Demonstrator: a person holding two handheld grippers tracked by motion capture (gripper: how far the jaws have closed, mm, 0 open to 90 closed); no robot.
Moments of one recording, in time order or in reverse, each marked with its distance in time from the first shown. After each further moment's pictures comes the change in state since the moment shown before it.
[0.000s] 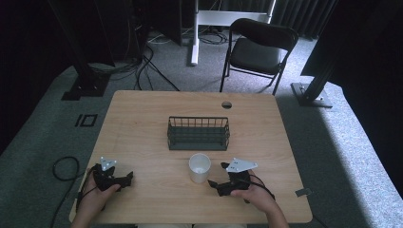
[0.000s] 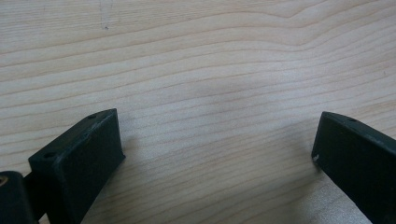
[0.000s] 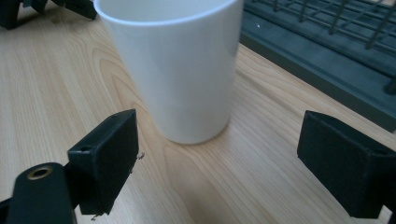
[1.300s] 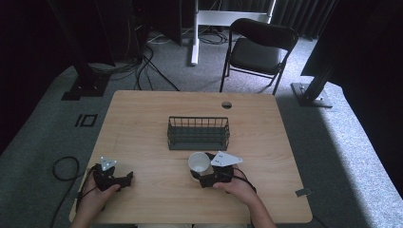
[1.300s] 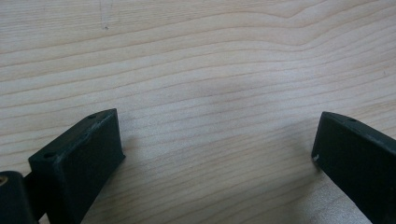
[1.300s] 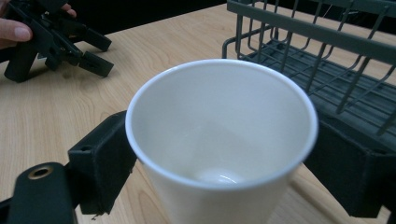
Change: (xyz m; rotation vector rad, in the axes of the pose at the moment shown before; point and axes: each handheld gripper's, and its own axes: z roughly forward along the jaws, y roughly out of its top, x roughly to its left) left arm 0.000 0.000 0.000 0.000 0.000 -0.001; right arm 0.015 0.033 0.042 -0.163 0.025 -0.034
